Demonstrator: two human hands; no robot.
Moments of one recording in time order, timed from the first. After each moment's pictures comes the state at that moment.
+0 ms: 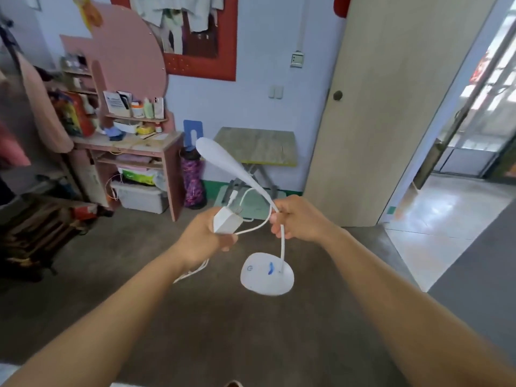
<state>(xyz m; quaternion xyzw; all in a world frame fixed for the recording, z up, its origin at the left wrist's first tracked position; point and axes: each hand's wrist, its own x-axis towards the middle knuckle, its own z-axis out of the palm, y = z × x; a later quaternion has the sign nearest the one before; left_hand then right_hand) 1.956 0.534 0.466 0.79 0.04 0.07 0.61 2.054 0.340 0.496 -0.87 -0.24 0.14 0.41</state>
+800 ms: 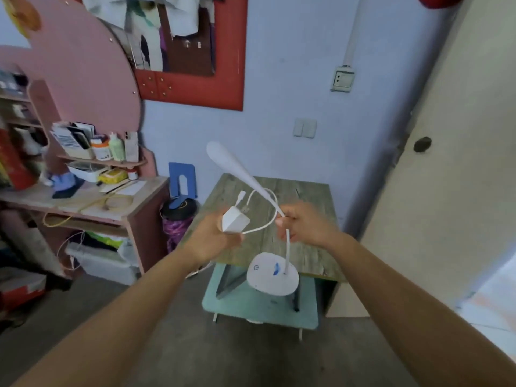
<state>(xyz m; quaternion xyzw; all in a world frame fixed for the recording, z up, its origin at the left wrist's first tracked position) 2.642 0.740 0.477 0.79 0.06 0.09 0.60 2.739 0.545 0.504 -0.87 -0.30 0.10 0.37</state>
